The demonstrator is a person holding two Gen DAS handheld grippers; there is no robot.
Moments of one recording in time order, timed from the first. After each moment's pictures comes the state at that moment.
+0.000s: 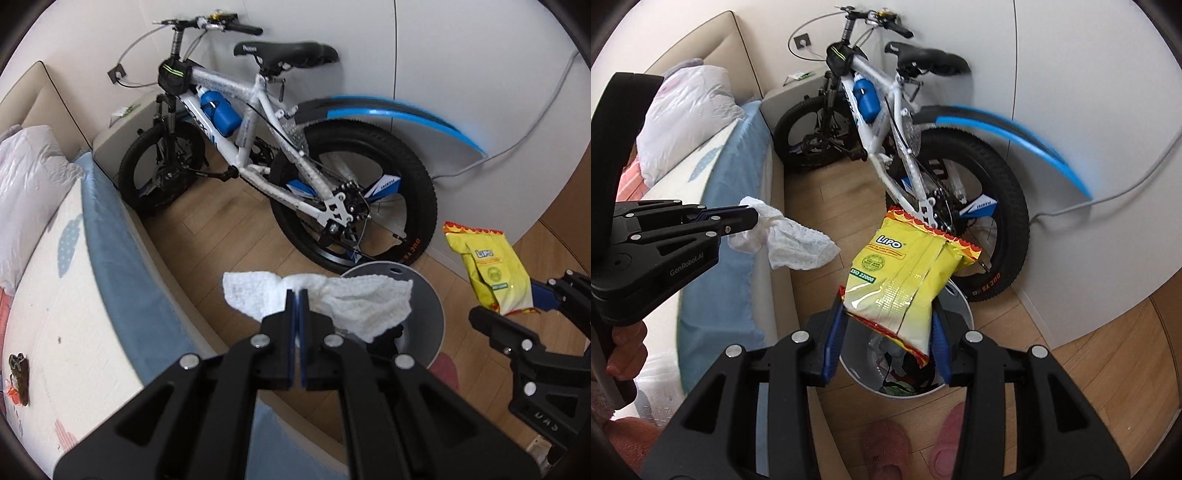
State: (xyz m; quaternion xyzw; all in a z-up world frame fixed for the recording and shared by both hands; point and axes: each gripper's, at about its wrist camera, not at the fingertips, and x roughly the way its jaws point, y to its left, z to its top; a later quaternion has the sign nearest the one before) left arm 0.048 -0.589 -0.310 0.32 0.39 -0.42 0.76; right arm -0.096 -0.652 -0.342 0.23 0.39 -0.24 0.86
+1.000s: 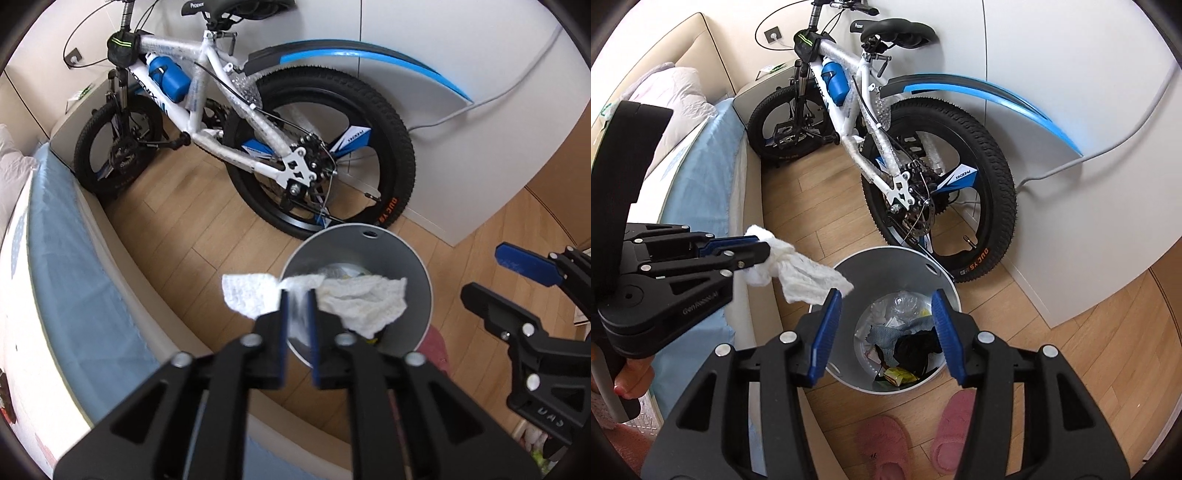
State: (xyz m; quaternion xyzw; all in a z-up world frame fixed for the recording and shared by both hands) left arm 0.037 -0.618 -0.365 0.35 0.44 -0.45 0.70; right arm -0.102 -0.673 -0.381 0.25 0.41 -0.26 0.84
